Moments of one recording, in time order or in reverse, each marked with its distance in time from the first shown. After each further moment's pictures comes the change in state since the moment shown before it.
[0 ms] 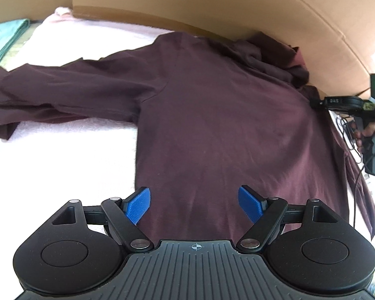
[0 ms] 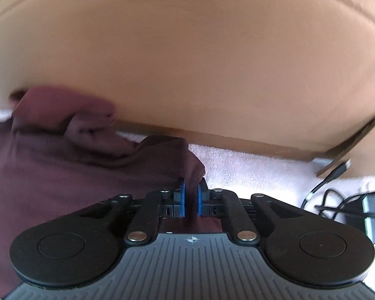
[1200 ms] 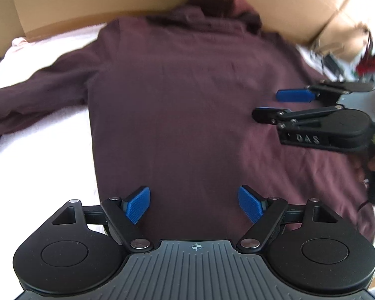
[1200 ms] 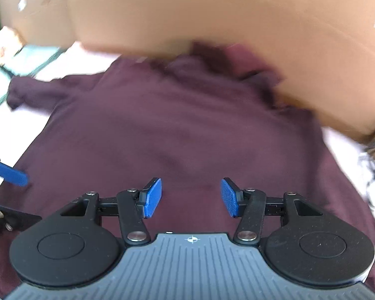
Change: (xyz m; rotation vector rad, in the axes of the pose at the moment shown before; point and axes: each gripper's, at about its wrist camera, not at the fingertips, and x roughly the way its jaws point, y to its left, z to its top) left arm 0.006 -0.052 -0.050 0.346 0.046 0.015; right arm -0.092 0.164 -0.133 -0.318 -0.086 0.110
